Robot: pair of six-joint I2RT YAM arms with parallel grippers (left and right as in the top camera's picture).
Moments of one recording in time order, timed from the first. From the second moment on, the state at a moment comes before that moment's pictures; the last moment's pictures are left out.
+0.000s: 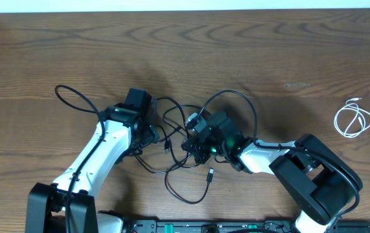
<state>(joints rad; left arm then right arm) -0.25 1.49 0.90 -0.94 -0.16 -0.83 0.71 1.87 0.67 0.42 -0.52 0.26</state>
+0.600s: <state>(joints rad) -0.25 1.49 0.90 -0.94 -0.16 -0.83 0.69 1.87 0.67 0.44 -0.60 0.26</state>
